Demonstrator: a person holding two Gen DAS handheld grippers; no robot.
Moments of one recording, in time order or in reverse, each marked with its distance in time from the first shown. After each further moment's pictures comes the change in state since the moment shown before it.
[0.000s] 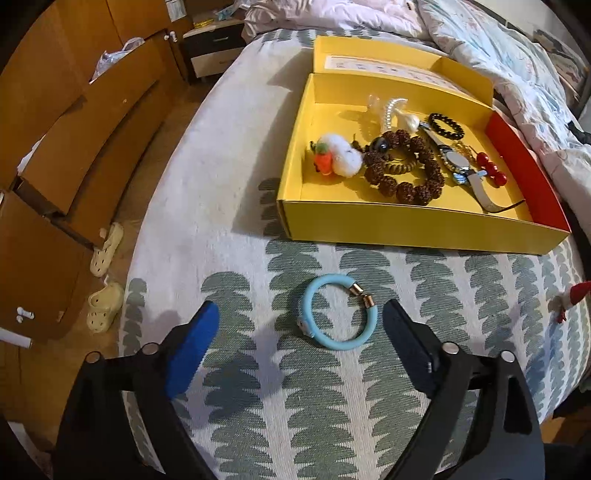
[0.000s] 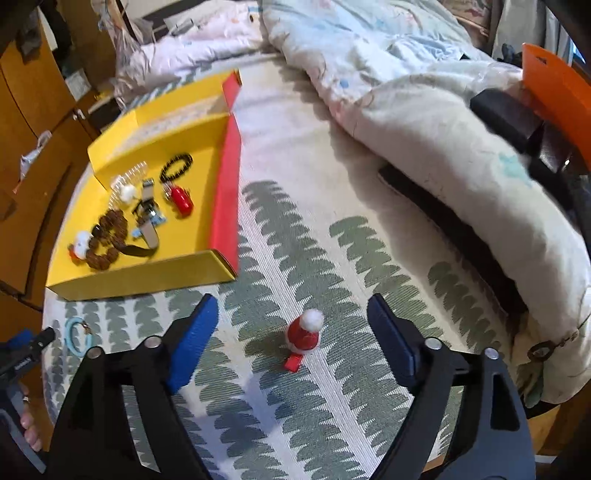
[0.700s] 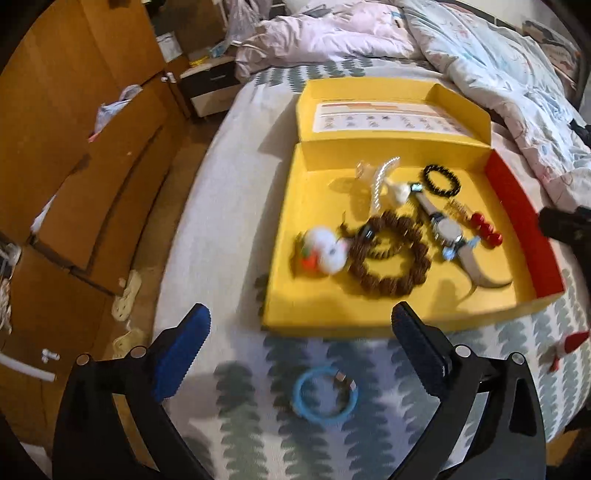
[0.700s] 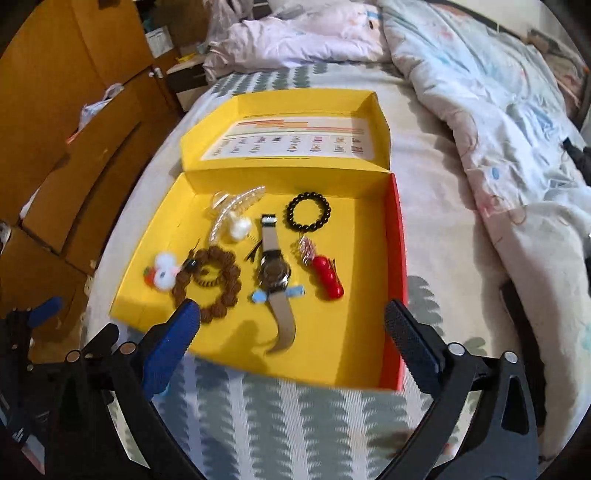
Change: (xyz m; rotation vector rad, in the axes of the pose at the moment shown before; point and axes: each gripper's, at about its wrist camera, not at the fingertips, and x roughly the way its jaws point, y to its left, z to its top) left arm -0.018 -0.037 0.081 0.088 -0.094 0.062; right arm 0.037 0.154 0.099 -0.261 0.046 0.185
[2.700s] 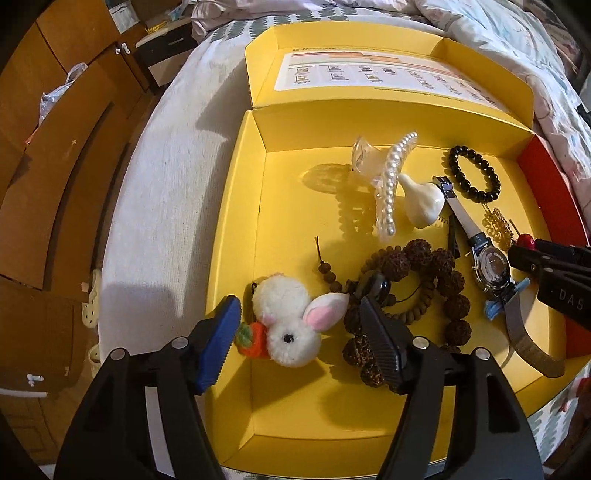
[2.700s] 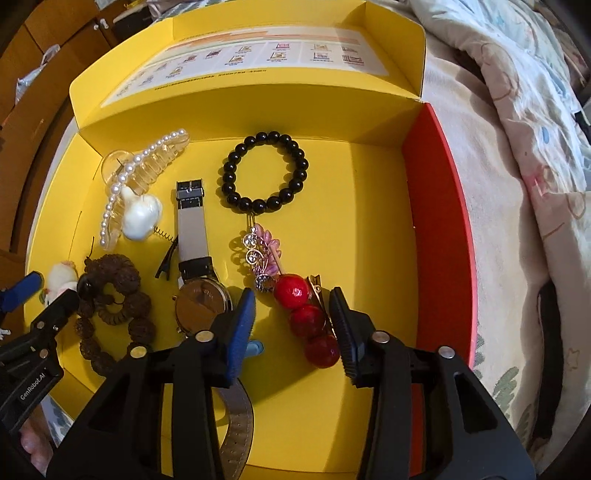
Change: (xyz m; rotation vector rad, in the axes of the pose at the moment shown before) left arm 0.111 -0.013 0.051 0.050 0.172 -0.083; right arm 0.141 -0.021 0.023 0.042 0.265 -0.140
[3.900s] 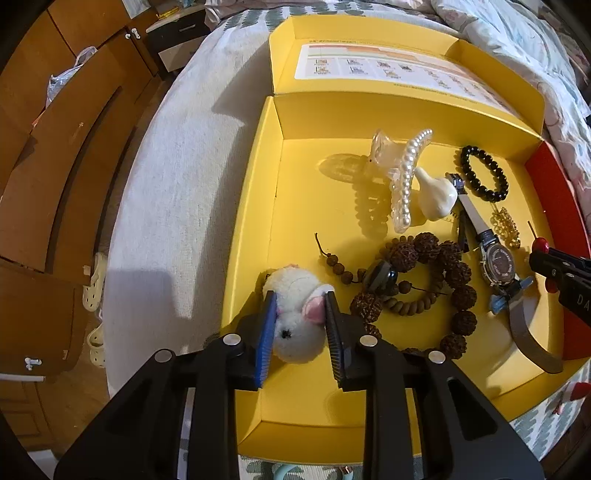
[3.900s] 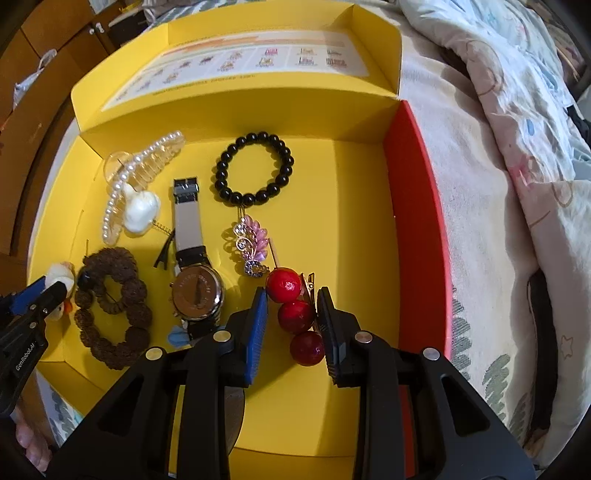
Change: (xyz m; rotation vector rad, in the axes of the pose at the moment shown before) left arm 0.000 0.015 -0.002 -0.048 0.034 0.003; right arm -0.017 -0.010 -0.009 0.022 -0.009 0.001
